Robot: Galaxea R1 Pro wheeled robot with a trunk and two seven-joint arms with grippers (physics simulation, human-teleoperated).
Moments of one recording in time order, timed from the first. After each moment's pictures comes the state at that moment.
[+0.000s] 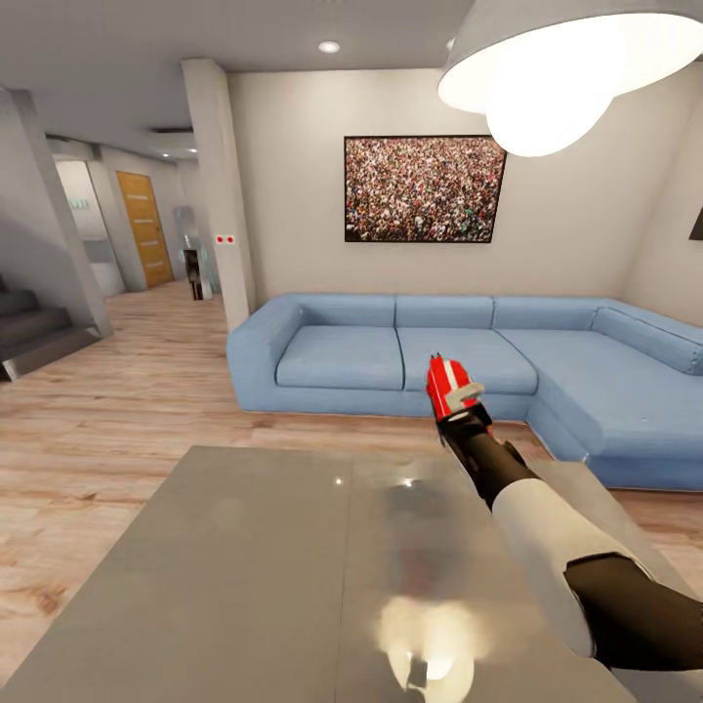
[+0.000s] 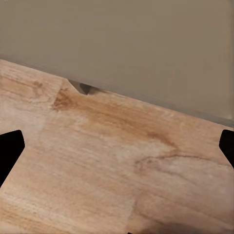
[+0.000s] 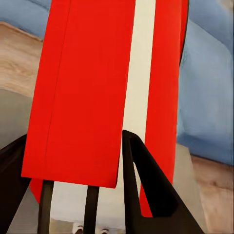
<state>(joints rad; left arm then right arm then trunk) 0.01 -0.01 0.10 -0.69 0.06 -0.04 0.21 -1.04 0.04 0.17 -0.53 0.29 0.54 -0.22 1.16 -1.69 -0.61</state>
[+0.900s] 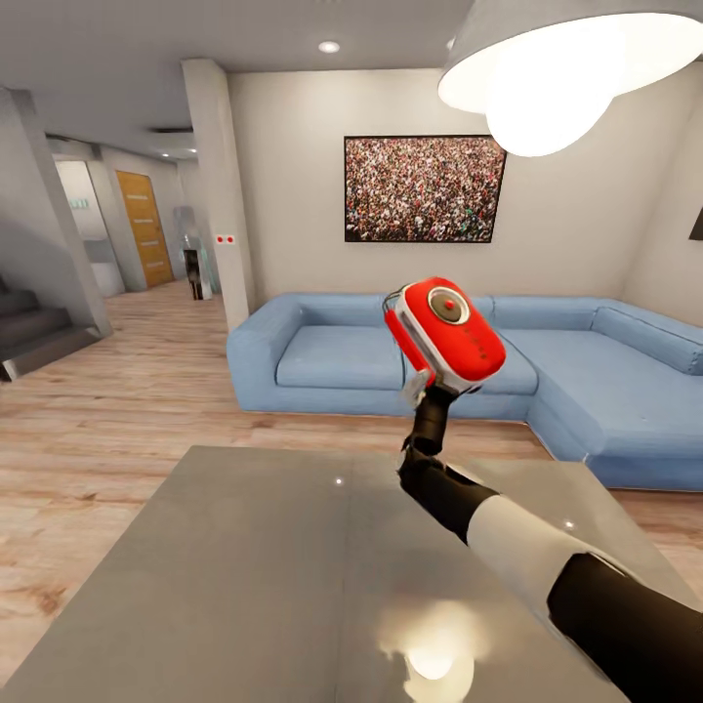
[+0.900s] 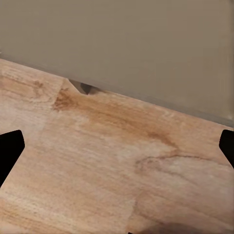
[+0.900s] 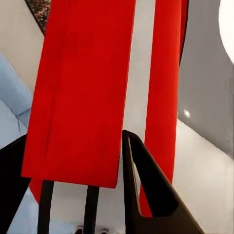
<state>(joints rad) 0.01 -0.01 0.11 -0.69 0.06 -0.04 0.21 -1.03 0.07 0.86 -0.50 0.30 0.46 -0.93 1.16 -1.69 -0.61</state>
